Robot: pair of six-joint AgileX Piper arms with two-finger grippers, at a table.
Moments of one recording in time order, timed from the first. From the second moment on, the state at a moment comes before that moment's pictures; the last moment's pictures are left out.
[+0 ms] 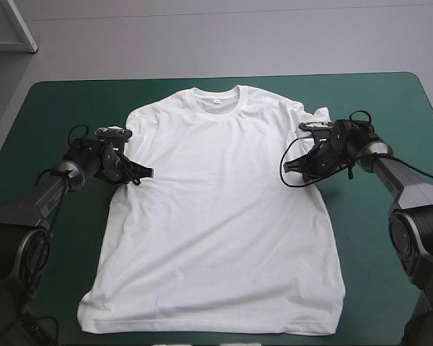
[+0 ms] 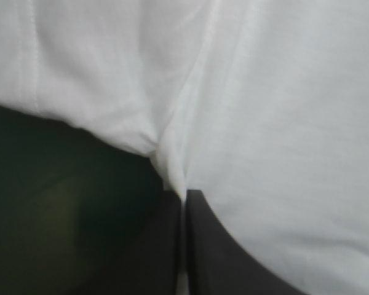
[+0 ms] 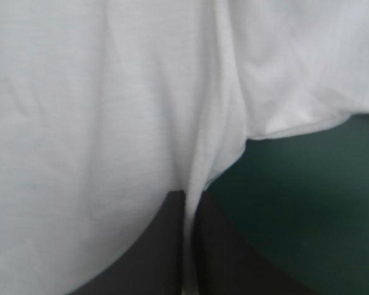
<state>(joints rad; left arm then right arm) -0.14 1.79 -1.22 0.06 0.64 -0.08 0.17 1.90 -1.40 0.22 0.83 -0.14</state>
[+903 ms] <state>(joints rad) -0.14 1.41 -1.92 0.19 1.05 0.06 0.17 1.42 -1.90 0.21 1.07 -0.12</state>
